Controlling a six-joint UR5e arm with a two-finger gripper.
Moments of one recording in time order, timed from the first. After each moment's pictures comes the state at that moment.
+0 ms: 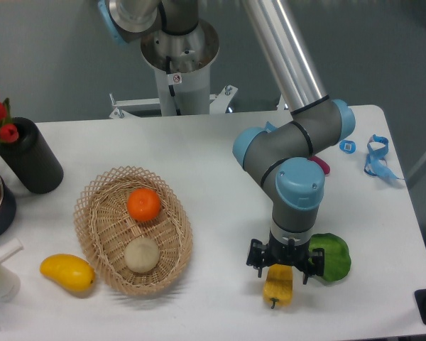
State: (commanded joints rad) arm 2.53 -2.22 -1.47 -0.77 1.45 0.69
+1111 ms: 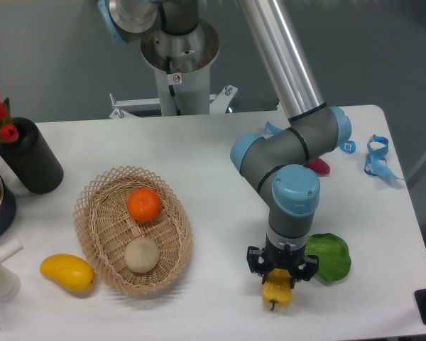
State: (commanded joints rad) arm 2.52 -2.19 -1.46 -0.77 1.45 0.70
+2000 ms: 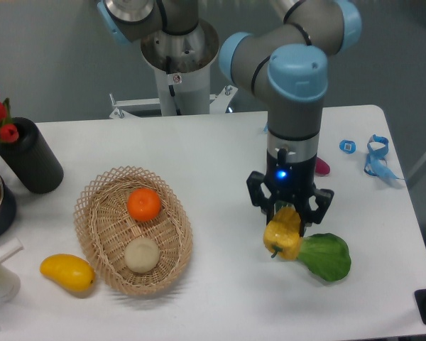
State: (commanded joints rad) arm 2.58 -1.88 -1.48 -1.02 1.42 1.03
